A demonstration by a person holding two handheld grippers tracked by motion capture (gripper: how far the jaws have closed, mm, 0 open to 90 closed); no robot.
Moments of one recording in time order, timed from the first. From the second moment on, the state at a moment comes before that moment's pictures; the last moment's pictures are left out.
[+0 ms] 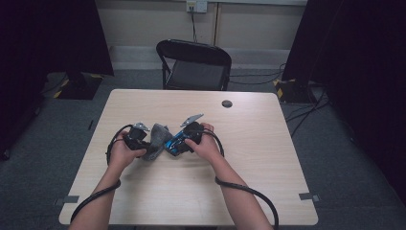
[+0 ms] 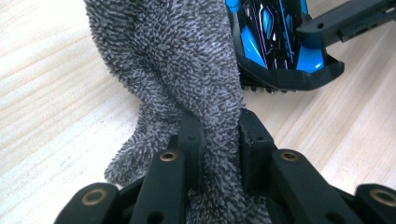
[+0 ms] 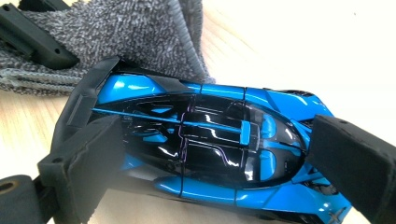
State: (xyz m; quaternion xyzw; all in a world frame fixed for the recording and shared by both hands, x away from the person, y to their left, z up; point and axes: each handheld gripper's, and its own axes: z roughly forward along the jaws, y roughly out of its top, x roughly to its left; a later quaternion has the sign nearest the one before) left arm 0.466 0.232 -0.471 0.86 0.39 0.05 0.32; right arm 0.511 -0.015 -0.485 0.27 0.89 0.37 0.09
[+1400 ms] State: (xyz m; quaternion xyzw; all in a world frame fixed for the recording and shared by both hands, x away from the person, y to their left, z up) left arm 0.421 0.244 -0.470 0.86 0.39 0.04 0.32; right arm 0.511 -0.014 -0.484 0.27 0.89 0.36 0.09
